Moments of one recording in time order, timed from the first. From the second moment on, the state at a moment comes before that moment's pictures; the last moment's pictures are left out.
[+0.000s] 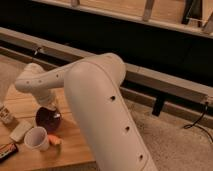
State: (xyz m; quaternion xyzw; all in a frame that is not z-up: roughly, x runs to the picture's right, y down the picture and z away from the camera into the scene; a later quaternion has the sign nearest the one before) arm -0.310 0.105 0.804 -0.27 0.12 0.28 0.91
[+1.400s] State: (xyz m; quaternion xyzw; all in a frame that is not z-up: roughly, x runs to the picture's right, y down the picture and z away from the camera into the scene) arm -0.376 -0.006 0.901 -0.21 0.15 0.33 0.91
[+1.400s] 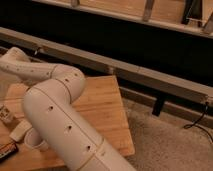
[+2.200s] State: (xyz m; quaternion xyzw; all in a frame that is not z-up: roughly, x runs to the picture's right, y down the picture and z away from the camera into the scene) arm -0.171 -0.055 0.953 -0.15 0.31 0.42 0.84
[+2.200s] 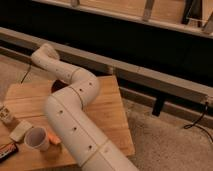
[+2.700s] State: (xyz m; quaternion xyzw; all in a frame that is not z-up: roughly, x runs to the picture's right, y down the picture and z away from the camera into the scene) arm -0.155 0.001 0.926 -0.18 0.32 0.26 0.89
